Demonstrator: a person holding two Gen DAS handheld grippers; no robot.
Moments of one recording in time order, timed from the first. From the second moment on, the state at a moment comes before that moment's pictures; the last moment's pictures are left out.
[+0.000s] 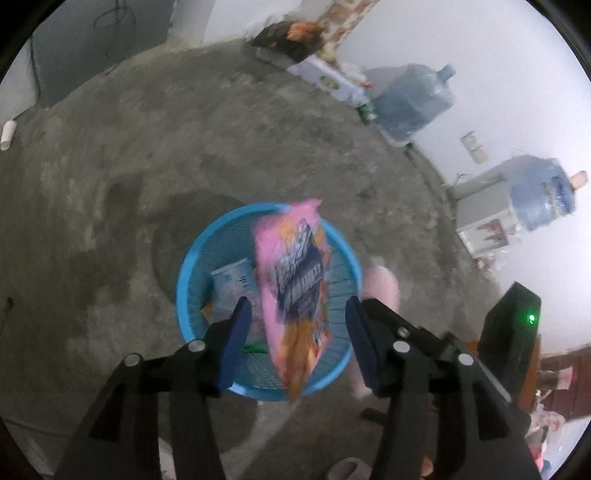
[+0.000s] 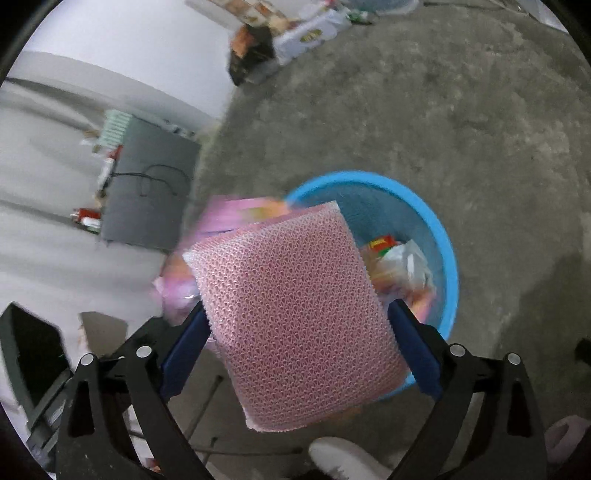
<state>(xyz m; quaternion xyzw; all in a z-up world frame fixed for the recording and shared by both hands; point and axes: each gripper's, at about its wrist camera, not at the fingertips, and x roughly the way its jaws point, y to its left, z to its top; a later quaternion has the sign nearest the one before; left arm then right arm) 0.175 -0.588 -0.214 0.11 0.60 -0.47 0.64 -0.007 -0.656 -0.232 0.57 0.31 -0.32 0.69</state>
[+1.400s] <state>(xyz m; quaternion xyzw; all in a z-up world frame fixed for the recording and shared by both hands) 0.157 0.021 0.060 -0.05 0.34 -0.32 0.88 0.037 -0.359 -0.010 0.47 0.30 -0.02 0.83</state>
